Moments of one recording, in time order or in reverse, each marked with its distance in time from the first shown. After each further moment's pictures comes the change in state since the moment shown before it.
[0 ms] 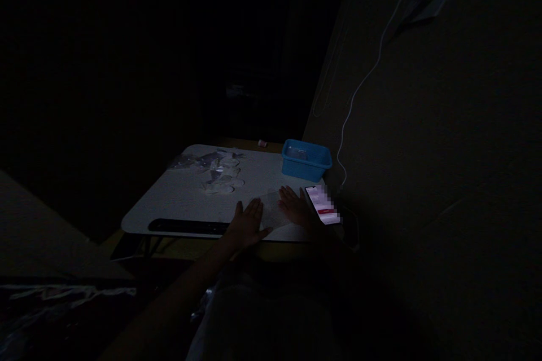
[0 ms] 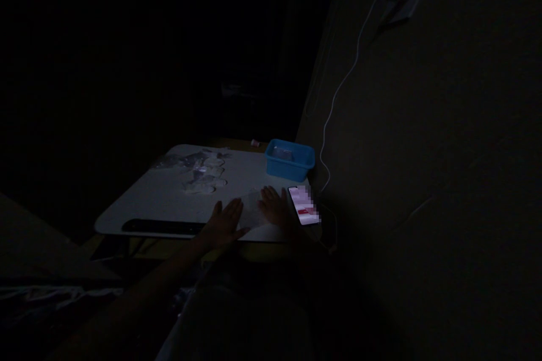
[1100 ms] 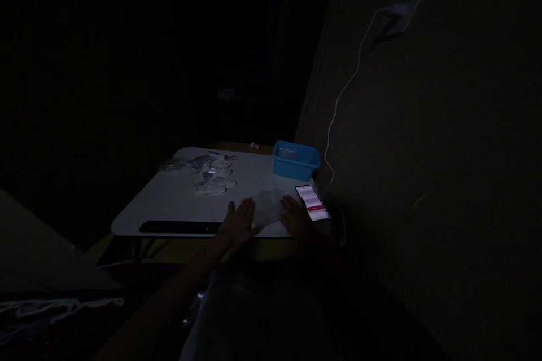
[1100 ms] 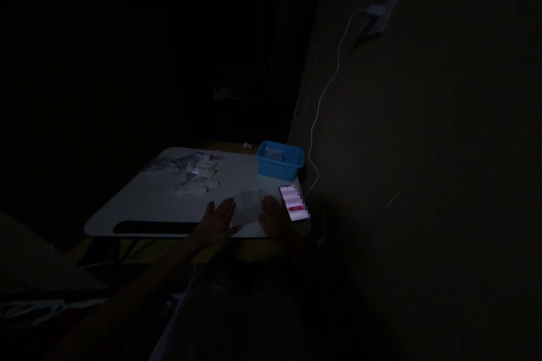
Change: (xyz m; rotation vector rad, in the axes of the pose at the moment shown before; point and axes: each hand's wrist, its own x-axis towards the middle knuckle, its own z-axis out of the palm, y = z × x) left_hand 0.000 0.001 -0.002 0.011 0.014 0.008; right_hand -0.052 -0.004 -0.023 0.014 0.024 0.039
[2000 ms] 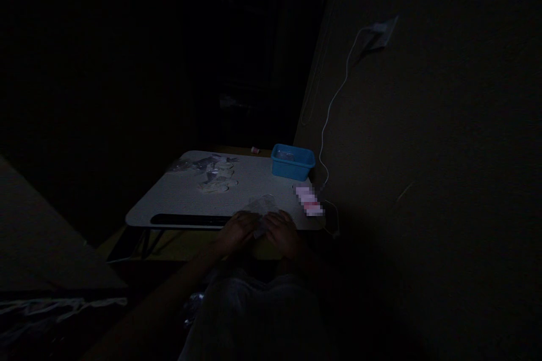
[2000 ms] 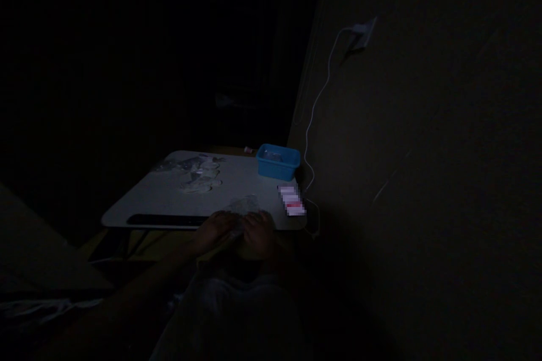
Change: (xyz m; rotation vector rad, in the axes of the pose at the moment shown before) left_hand -0.036 0.004 -0.003 -0.157 0.126 0.304; right_hand -0.031 -0.063 -0.024 0.142 0.012 -0.162
